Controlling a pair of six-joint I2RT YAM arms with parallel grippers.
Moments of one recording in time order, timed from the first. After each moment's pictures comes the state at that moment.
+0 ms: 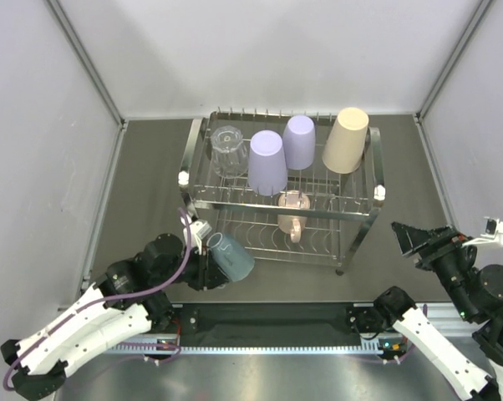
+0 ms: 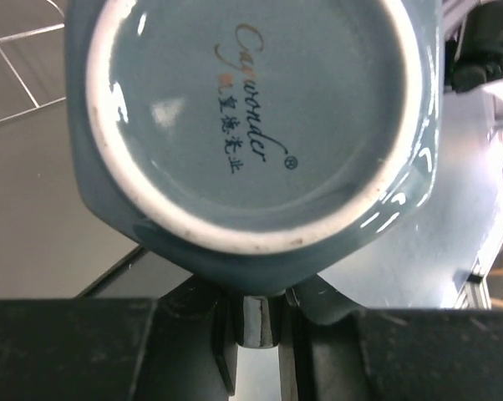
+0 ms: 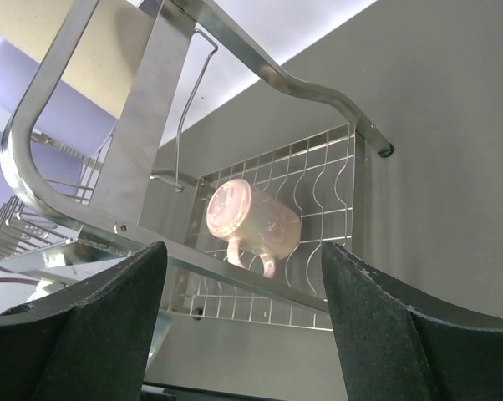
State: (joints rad) left arm -0.88 0.46 0.61 -0.76 0.24 -0.69; right arm 0.60 0.15 1.01 -0.95 0.40 0.79
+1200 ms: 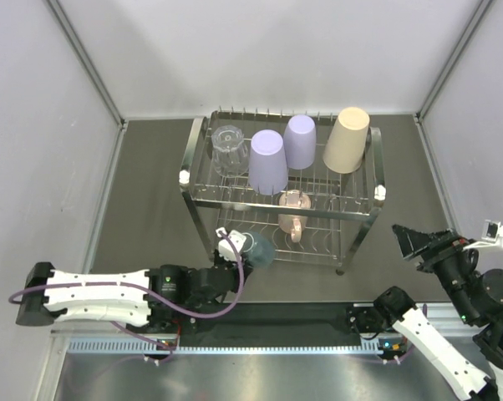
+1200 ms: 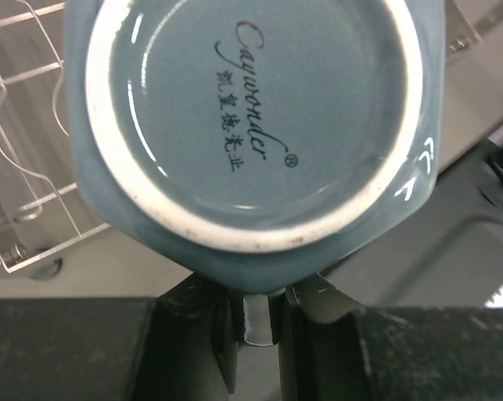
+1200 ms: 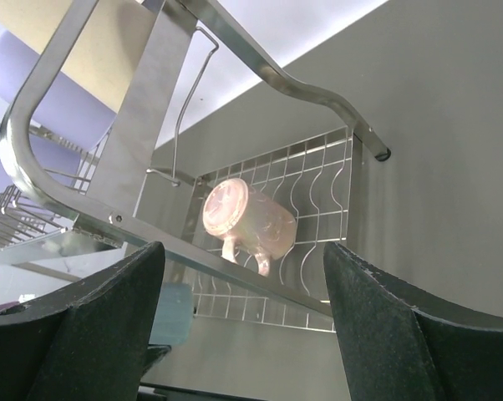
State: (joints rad) left arm -1.47 0.78 0.54 -0.35 -0.61 -0.64; right arm 0.60 0.12 1.00 -0.95 0.40 0.75
